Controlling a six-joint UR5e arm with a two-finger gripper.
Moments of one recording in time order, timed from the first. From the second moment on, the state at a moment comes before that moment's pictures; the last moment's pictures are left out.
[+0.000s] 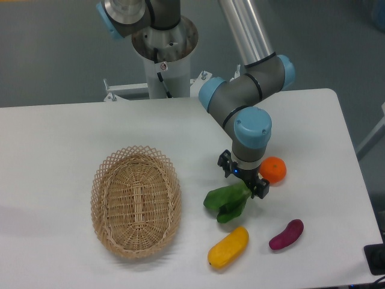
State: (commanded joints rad) arm 2.55 -2.06 -1.78 -0.79 1.58 1.34
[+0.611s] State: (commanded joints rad) arm 2.55 -2.05 -1.78 -0.79 1.58 1.34
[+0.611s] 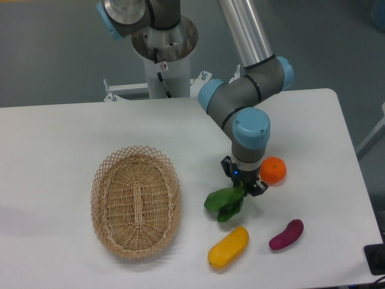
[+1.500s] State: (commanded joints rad) arm 2.74 -1.97 -1.38 -1.10 1.38 1.41
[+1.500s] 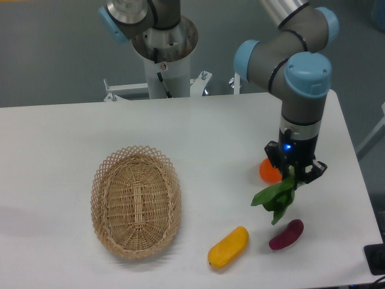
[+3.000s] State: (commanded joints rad) arm 2.79 -1.94 -1.38 -1.14 1.36 1.49
